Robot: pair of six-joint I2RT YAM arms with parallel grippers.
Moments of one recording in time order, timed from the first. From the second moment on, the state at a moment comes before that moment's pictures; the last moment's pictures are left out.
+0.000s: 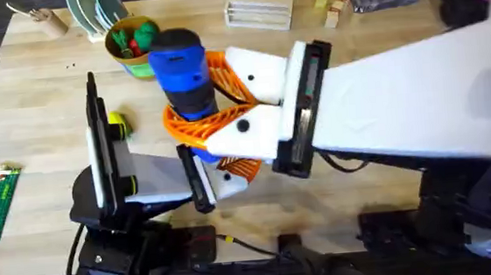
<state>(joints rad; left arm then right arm) -0.21 0.01 0.01 -0.10 1.04 0.06 1.08 0.97 0.66 0.46 -0.21 -0.23</state>
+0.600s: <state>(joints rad) -0.21 0.01 0.01 -0.10 1.04 0.06 1.09 0.96 0.66 0.48 -0.21 -0.28</state>
